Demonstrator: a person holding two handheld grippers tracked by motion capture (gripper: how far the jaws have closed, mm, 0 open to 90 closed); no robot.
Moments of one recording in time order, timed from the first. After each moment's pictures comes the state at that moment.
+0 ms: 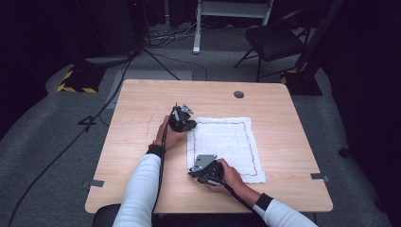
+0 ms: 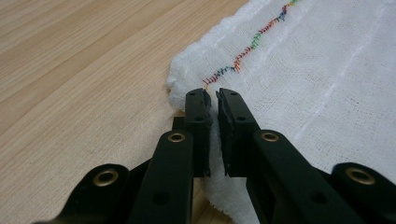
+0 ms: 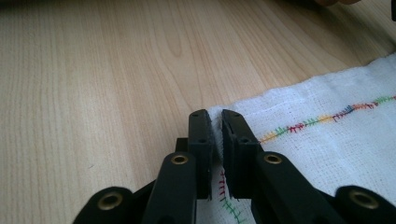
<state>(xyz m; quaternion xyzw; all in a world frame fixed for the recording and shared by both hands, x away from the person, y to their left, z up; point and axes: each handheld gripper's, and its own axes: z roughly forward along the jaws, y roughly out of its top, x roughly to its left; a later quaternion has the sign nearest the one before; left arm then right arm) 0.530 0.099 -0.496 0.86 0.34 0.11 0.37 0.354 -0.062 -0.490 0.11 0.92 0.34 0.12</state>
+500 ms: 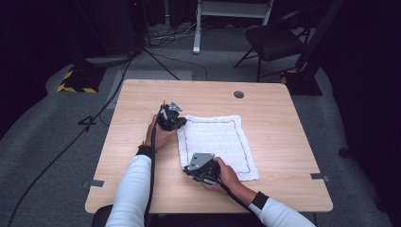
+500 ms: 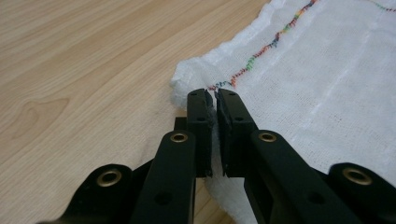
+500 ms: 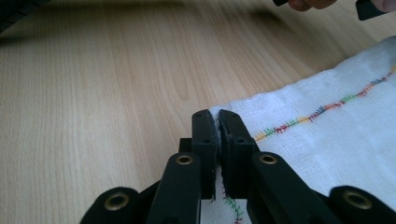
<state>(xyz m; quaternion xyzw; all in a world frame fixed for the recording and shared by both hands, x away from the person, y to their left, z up) 0.521 0.139 -0.479 0.84 0.36 0.13 0.38 0.350 -0.049 -0.474 0.10 0.91 0.37 0.13</state>
